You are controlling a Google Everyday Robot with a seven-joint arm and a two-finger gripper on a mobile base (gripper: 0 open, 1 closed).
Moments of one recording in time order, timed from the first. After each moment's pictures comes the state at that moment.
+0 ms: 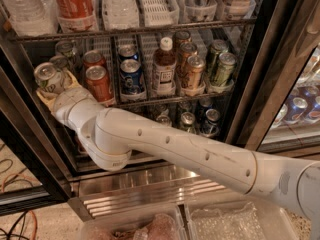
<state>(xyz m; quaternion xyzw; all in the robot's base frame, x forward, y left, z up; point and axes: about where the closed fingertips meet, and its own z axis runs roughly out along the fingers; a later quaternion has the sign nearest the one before) 0.587 0.272 0.875 -0.35 0.61 0.21 0.68</state>
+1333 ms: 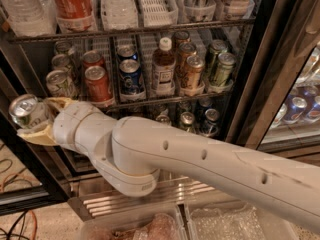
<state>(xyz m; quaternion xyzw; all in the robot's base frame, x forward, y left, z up) 0.487 0.243 0.896 -0.43 0.60 0.22 0.63</state>
